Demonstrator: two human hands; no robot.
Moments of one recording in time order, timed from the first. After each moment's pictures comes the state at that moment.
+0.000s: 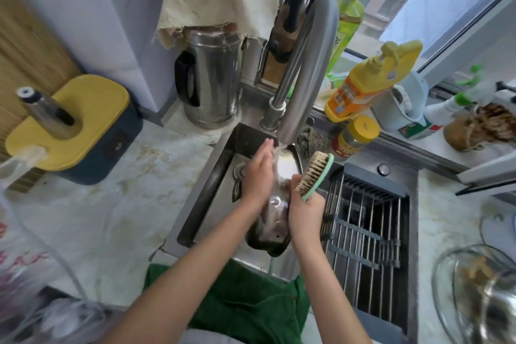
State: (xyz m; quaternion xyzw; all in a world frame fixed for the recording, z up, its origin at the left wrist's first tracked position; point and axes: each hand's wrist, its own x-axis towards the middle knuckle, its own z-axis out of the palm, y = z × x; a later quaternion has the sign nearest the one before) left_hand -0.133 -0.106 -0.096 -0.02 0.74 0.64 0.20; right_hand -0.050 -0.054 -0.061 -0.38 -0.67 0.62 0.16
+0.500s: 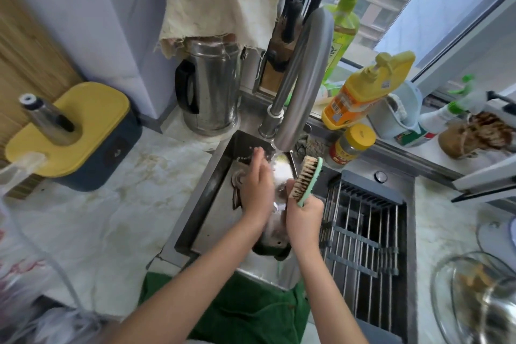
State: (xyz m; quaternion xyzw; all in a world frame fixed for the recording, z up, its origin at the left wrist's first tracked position) left_hand -0.111 -0.106 -0.069 -0.03 0.74 0.65 0.15; right_hand -0.048 -0.047 -0.073 -0.33 -0.75 0.55 0.17
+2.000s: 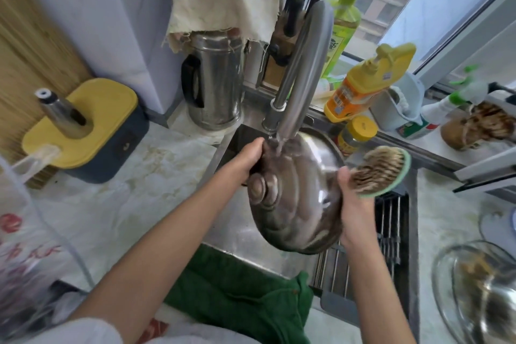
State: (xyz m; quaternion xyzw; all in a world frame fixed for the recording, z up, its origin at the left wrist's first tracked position) left_hand -0.179 -0.120 -0.073 -0.12 0.63 0.66 0.39; right_hand -0.018 -0.006 -0.006 -0.33 -0.61 0.70 0.17
